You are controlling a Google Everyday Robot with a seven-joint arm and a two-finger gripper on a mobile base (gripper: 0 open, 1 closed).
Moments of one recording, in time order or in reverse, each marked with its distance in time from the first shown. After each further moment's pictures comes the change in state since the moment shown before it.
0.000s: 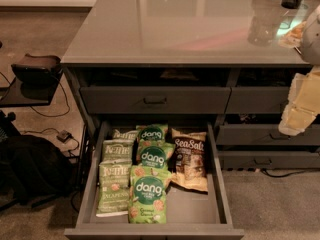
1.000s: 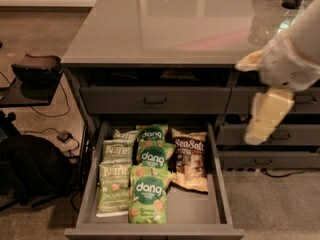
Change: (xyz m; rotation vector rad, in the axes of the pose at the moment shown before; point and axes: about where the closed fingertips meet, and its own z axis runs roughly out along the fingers) arm -0.028 0.003 0.071 -0.136 -0.151 -0.103
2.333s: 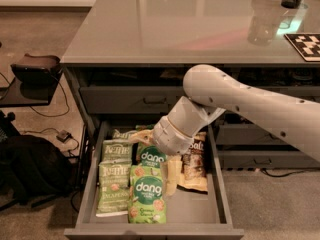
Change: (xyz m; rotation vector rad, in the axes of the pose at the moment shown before) arm -0.135 0.100 0.239 -0.474 -0.447 -0.513
